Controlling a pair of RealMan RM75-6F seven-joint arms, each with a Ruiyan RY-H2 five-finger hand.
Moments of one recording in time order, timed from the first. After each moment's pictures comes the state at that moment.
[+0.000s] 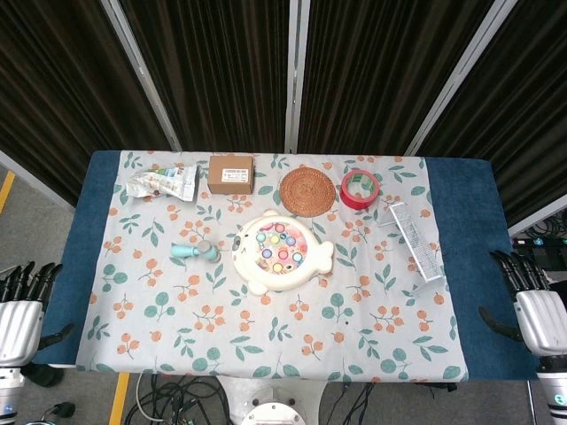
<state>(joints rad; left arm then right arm) -0.01 -1.12 -0.01 -1.72 1.53 1.57 0.23 0.09 -1.03 0.04 -1.59 -1.58 1.50 0.18</state>
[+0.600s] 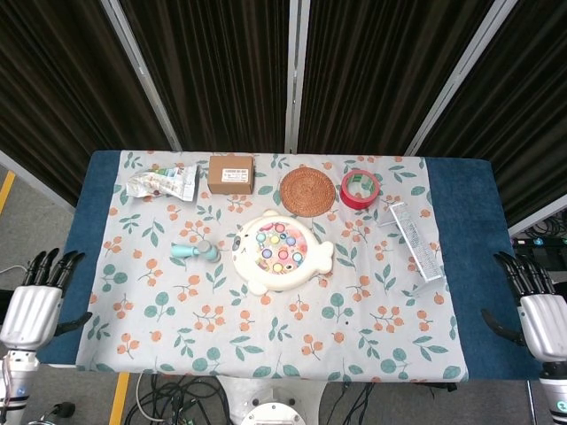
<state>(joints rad) -0.10 -1.10 -0.05 -1.73 1.55 1.47 0.18 0.07 -1.03 0.04 -1.60 -1.61 1.56 0.16</state>
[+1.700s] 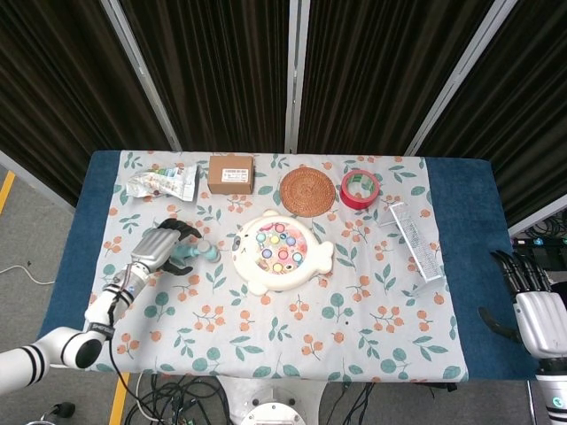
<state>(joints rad) -0.67 -1.39 -0.19 -1.44 1.17 0.75 -0.02 0.08 -1.03 0.05 -1.63 -1.58 1.51 0.13</state>
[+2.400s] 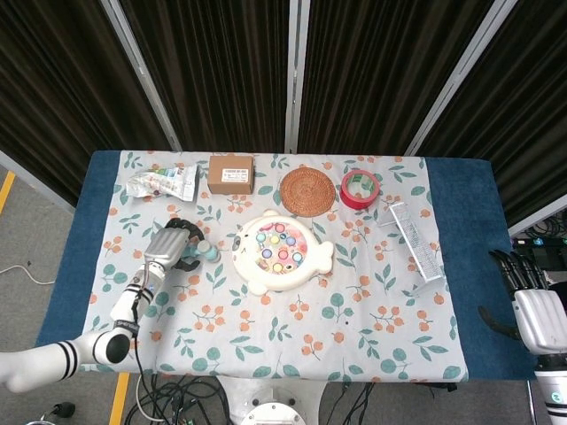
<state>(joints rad) -0.73 -1.53 -0.19 -1.38 0.93 0.83 0.23 0.09 -1.04 0.05 -1.60 -1.56 1.48 0.15</state>
